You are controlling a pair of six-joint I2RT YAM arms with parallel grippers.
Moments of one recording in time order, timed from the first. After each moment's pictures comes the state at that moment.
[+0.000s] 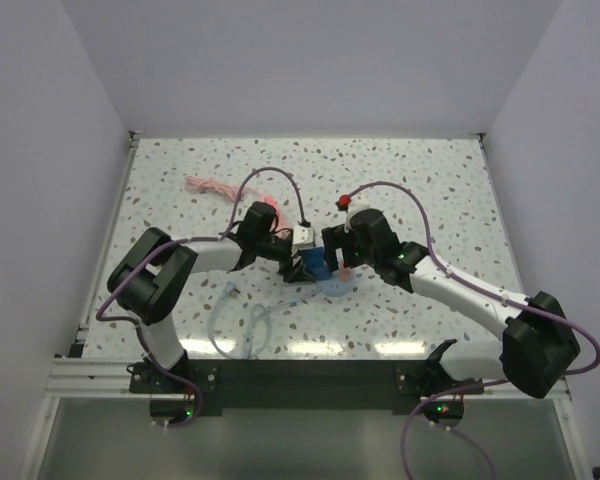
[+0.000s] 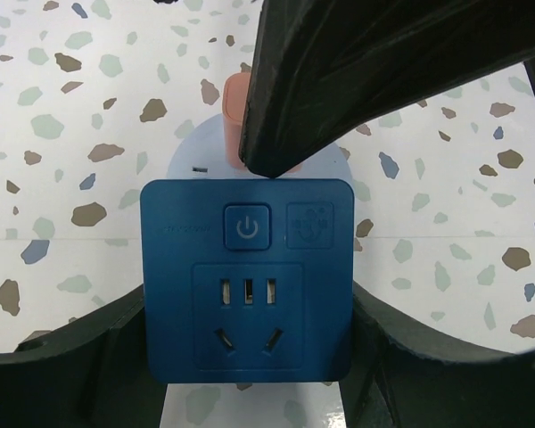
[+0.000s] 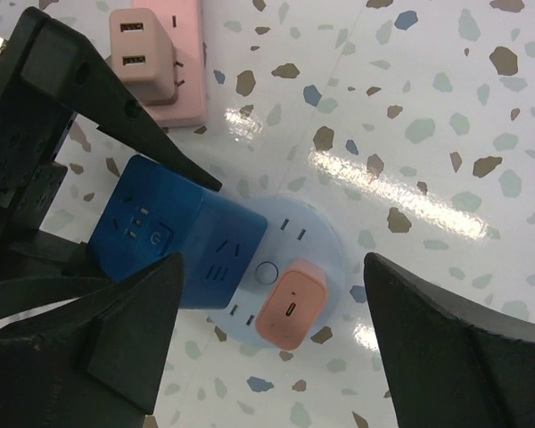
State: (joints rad) left arm -0.57 1.79 0.85 0.27 0.92 0.49; right arm 0.71 1.29 0.82 -0.23 0.13 0.29
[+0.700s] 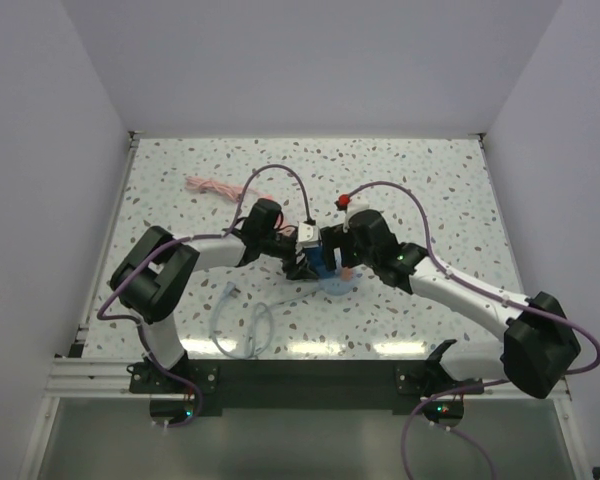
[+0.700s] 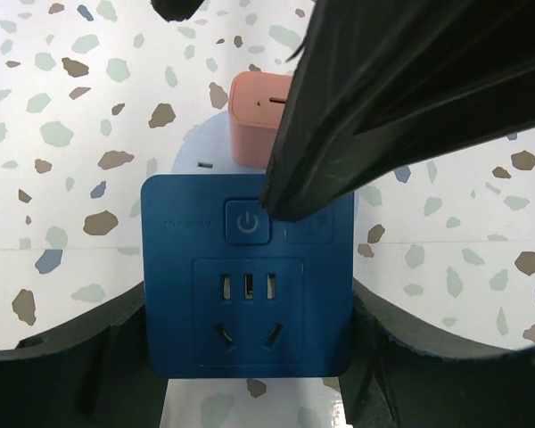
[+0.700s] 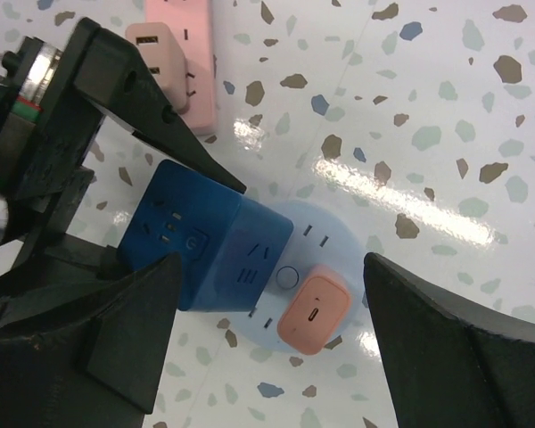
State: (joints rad) left arm -0.59 1.80 0.91 0.19 0.89 0.51; right arm 0.72 1.28 0.83 -0.21 0.14 0.31
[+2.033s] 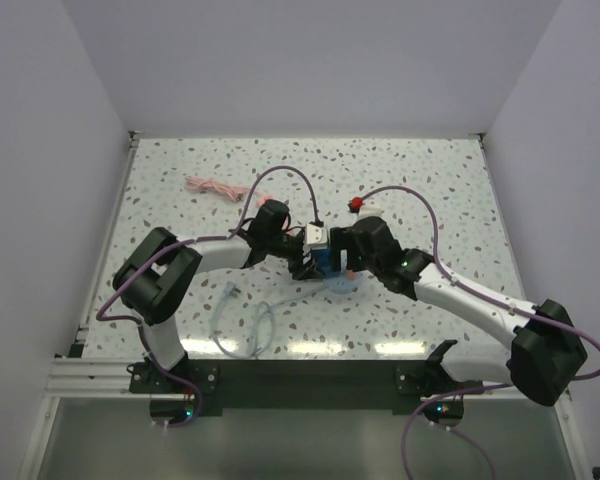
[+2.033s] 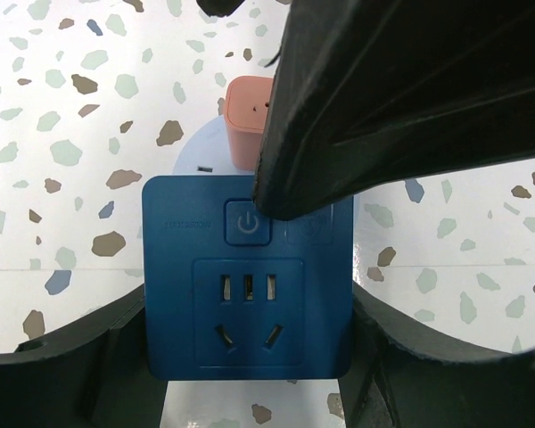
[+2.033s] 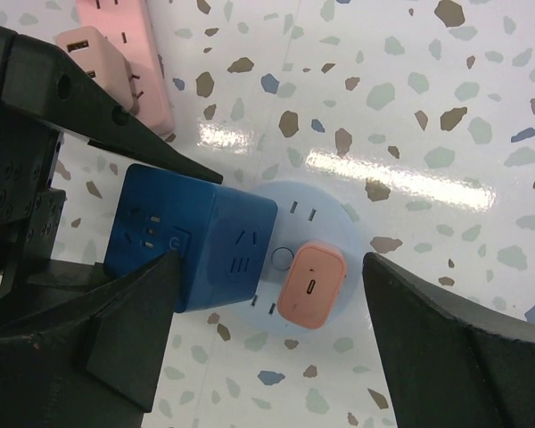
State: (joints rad) left arm -0.63 1.80 0.94 0.20 0.81 0.50; right arm 0.73 1.24 0.78 -0.26 0.28 0.44
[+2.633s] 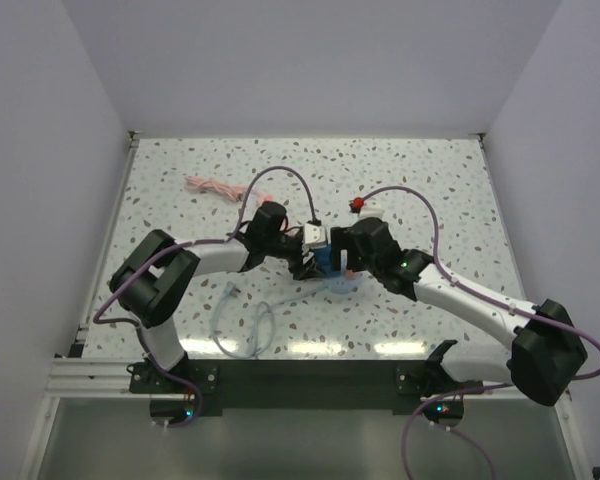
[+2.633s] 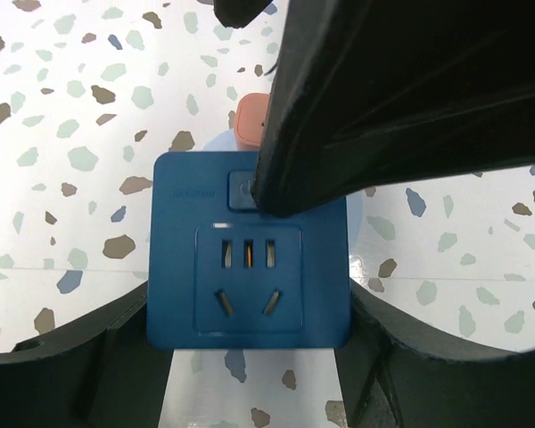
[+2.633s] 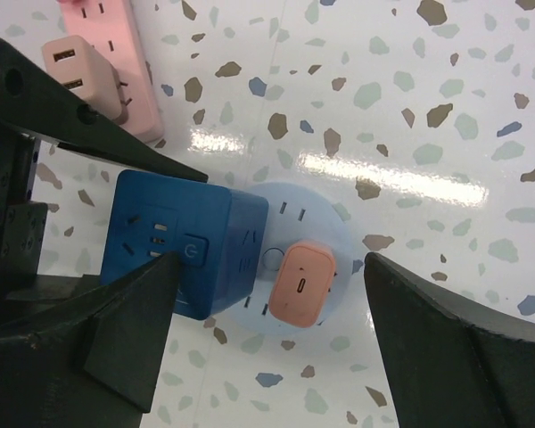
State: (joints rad) left arm -0.64 1.78 0.90 0.28 0.79 0.44; right arm 0.74 1.24 0.78 -0.27 0.31 0.46
